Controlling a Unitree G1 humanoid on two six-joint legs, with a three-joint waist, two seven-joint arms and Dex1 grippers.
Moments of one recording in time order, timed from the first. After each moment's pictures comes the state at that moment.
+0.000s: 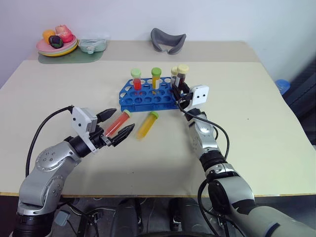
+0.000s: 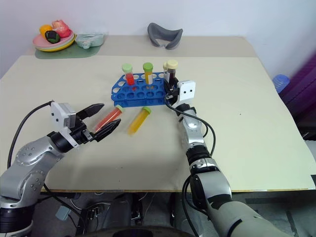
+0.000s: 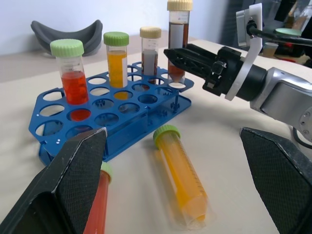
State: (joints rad) left arm -0.02 0.57 0.19 -0.49 -0.59 0.42 -0.64; right arm -0.74 -0.01 -0.07 0.82 0.17 -0.47 0.29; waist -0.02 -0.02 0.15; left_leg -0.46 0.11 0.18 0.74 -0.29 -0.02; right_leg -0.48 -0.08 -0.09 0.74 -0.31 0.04
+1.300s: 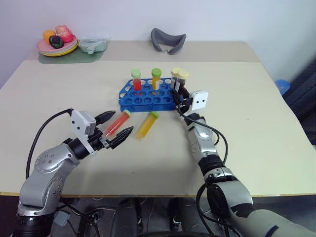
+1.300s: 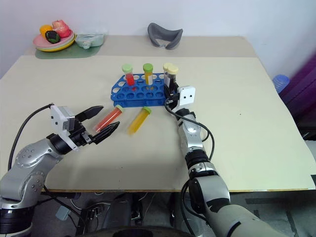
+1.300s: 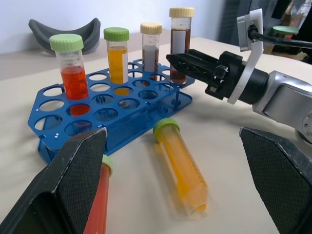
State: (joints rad) left arm 0.00 0.57 0.19 -0.45 -0.58 0.37 -0.68; right arm -0.70 0.01 -0.09 0.82 0.16 -0.49 0.30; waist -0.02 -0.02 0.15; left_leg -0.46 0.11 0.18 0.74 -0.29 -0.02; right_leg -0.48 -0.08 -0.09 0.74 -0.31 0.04
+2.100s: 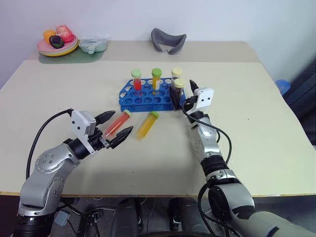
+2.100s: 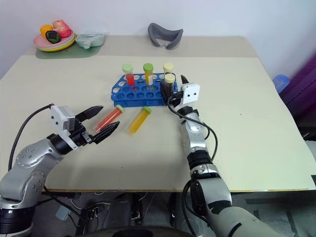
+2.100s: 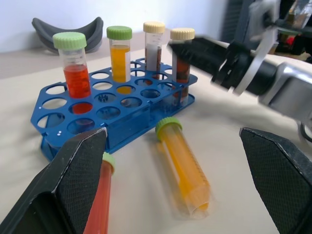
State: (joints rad) left arm 0.00 0.56 0.19 -0.45 -0.57 0.37 -0.66; right arm -0.64 -0.02 -0.09 0.62 0.17 -0.47 0.32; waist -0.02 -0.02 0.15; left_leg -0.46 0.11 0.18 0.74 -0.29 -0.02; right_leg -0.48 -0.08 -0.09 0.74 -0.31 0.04
